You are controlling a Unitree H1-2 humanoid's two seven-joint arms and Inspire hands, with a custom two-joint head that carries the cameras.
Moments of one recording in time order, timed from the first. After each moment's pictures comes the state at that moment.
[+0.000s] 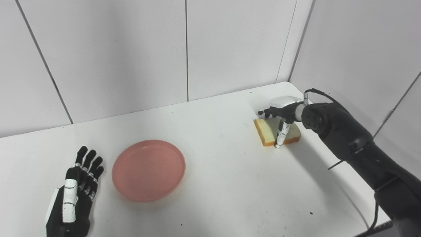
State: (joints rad) left arm -0.16 0.02 -0.05 -0.07 -0.26 0.09 -0.21; right arm -0.59 -0.84 0.23 0.36 -0.70 0.11 0.58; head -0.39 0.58
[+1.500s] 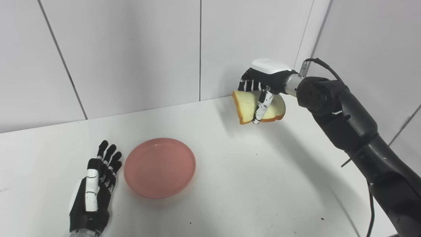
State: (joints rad) left arm -0.16 -0.03 -0.08 -0.08 -0.17 0.13 -0.15; right arm -0.73 -0.77 0.23 -0.03 -0.59 0.23 0.70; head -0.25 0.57
